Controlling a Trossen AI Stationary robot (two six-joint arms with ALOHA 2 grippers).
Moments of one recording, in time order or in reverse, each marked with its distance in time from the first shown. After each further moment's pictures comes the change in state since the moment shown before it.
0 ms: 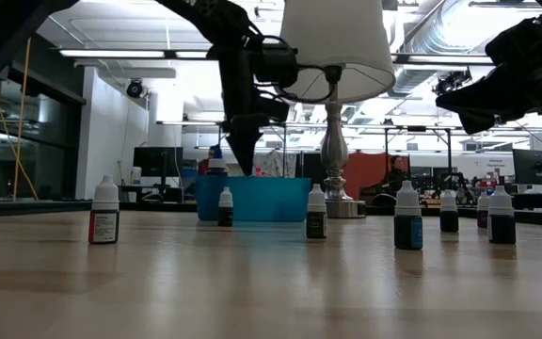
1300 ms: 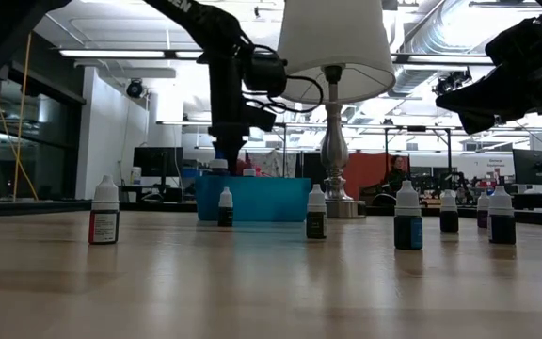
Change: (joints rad) left arm 0.035 -0.024 -0.090 0.007 -0.009 0.102; right arm 0.000 0.000 0.000 0.000 0.000 0.000
